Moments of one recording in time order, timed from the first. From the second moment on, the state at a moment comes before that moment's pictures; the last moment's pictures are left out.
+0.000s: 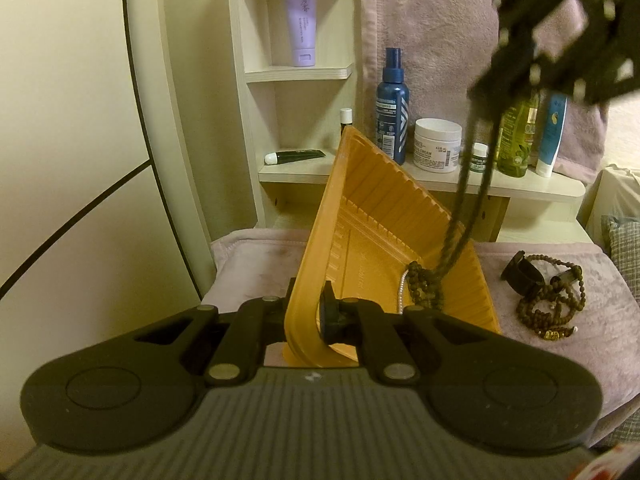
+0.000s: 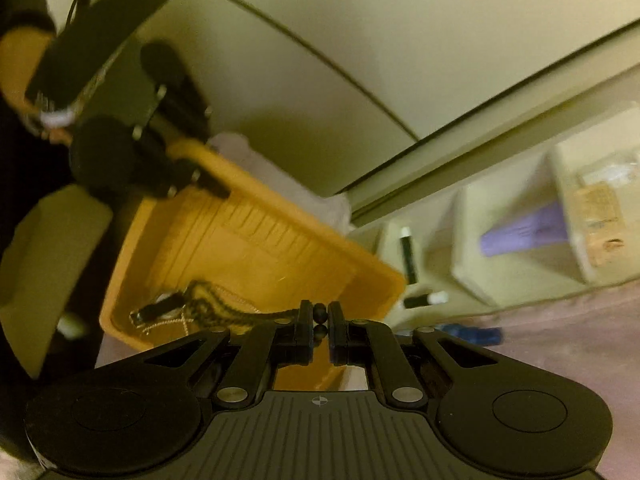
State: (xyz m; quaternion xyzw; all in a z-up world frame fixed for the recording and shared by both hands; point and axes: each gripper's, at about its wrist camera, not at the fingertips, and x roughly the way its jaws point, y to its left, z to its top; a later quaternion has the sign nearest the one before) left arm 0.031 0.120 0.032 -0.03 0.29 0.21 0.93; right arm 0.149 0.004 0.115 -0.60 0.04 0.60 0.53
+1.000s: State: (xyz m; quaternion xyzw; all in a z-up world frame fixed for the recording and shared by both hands) left arm 0.031 0.124 0.032 -0.03 0.29 0.21 0.93; right arm 0.153 0.026 0.044 -0.60 0.04 0.61 0.52
